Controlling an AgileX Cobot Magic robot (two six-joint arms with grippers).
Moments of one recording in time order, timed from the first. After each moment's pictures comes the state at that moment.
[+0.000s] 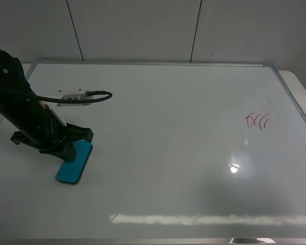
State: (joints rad) left arm -0.39 1.63 -0.72 -0.26 0.56 -0.14; right arm -0.05 0.00 -0.50 -0.05 1.07 0.16
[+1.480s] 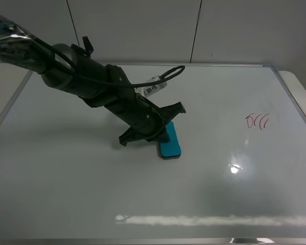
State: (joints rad) left arm -0.74 2.13 -1.18 -0.84 0.27 -0.24; right arm -0.05 0.00 -0.50 -0.05 1.07 0.16
